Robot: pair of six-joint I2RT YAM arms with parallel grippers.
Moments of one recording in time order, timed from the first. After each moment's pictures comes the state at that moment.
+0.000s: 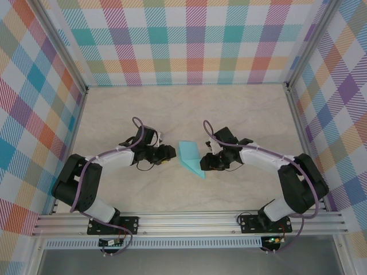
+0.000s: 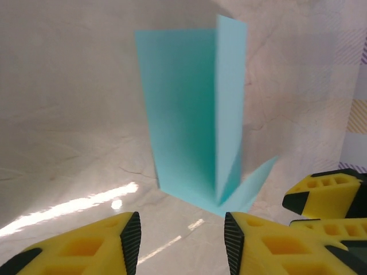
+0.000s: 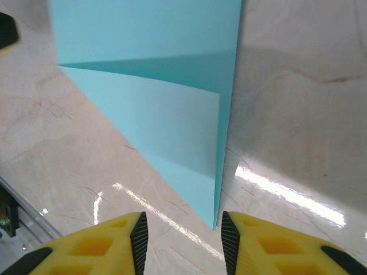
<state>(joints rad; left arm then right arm) -0.47 1.54 0.75 -0.14 0.52 -0.78 0.60 1.48 0.82 -0.50 -0.42 0.44</state>
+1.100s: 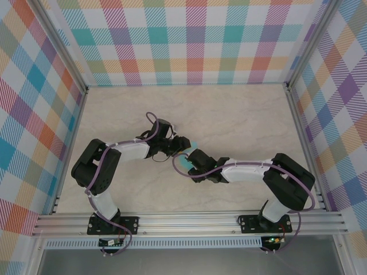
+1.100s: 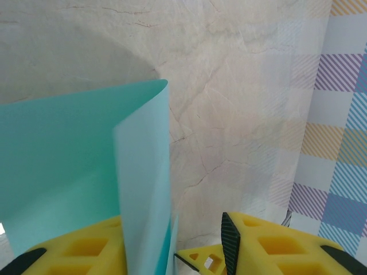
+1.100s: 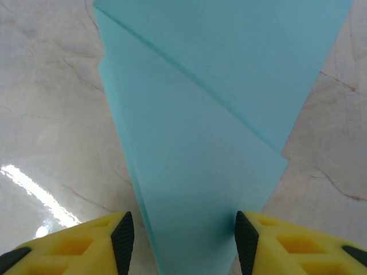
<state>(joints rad) -0.55 1.76 0.93 0.04 0.53 -0.97 0.97 1.60 0.76 -0.21 0.21 0.21</state>
